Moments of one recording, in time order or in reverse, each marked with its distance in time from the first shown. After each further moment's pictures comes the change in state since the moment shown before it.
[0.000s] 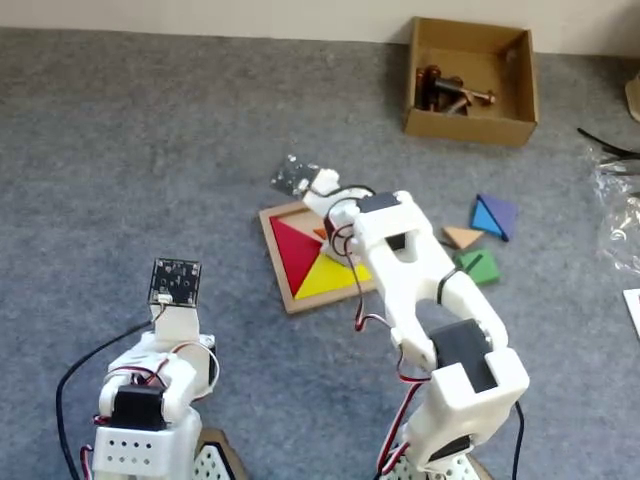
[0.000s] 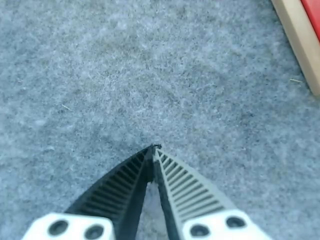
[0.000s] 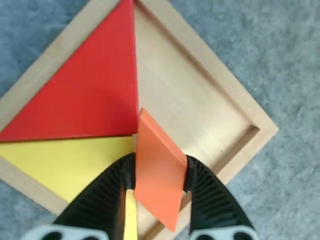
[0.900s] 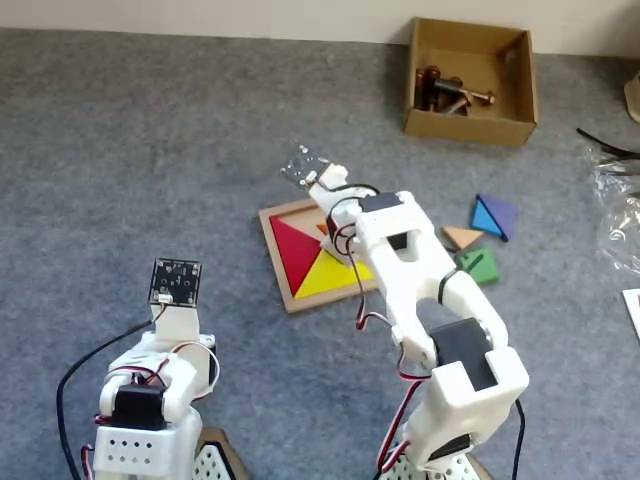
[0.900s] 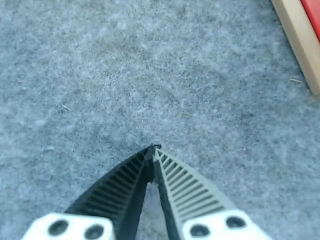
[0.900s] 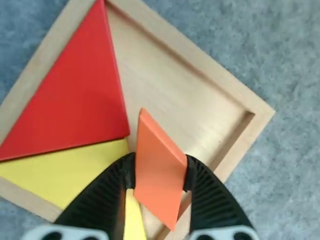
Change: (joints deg) left arm 0.0 0.0 0.0 0.0 0.0; right arm 0.5 0.1 -0.1 -0.3 -9.5
